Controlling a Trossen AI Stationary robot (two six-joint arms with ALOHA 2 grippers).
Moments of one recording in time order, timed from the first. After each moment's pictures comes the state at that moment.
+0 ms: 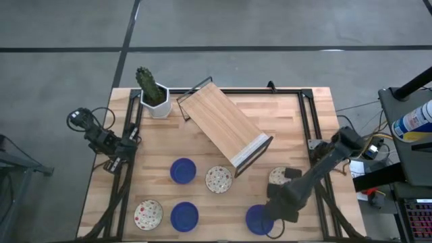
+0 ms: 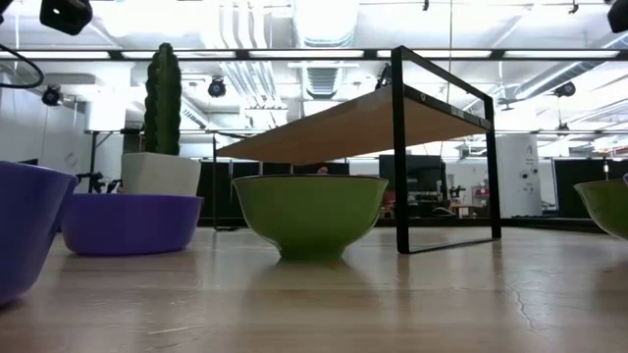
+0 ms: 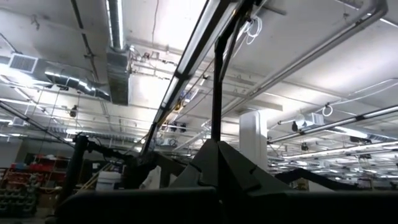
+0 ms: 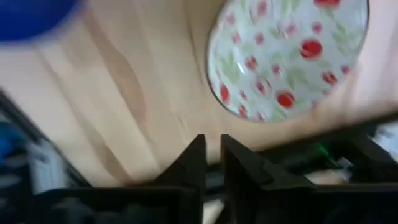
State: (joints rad) left arm -0.68 0.10 0.04 0.76 -0.31 0.18; right arm 0.70 1.80 1.46 -1.51 -0.15 0.93
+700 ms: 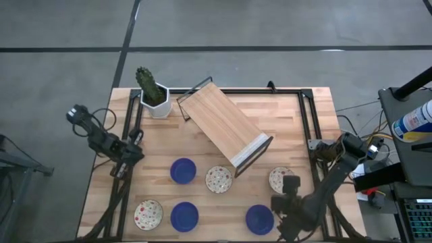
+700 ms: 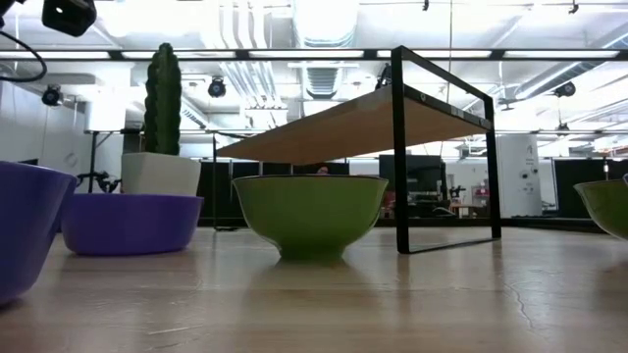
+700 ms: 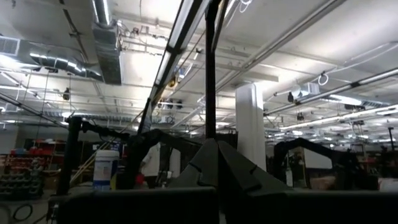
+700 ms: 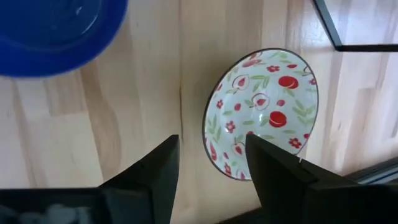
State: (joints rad) left arm -0.68 0.23 0.04 0.75 -0.30 0.18; right arm 0.90 1.83 1.44 -1.40 0.24 1.01
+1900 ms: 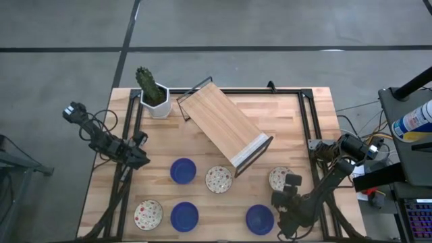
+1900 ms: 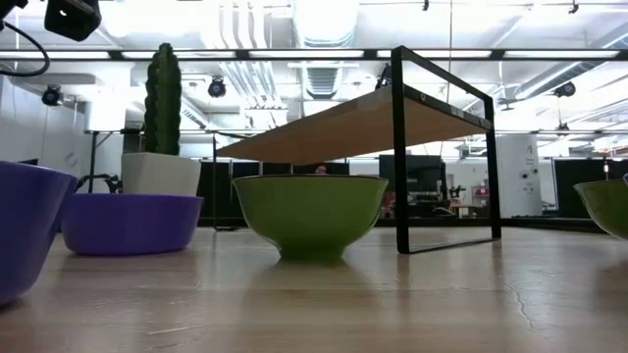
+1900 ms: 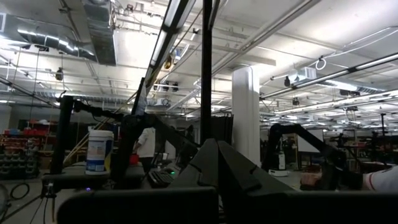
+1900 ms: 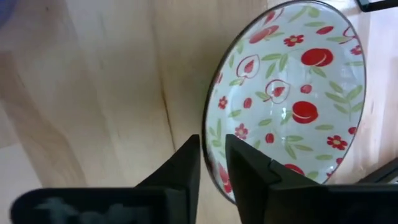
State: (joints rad) left arm -0.68 0.33 0.04 0.78 -0.30 0.13; right arm 0.92 1.83 1.20 -1.22 0.26 1.15
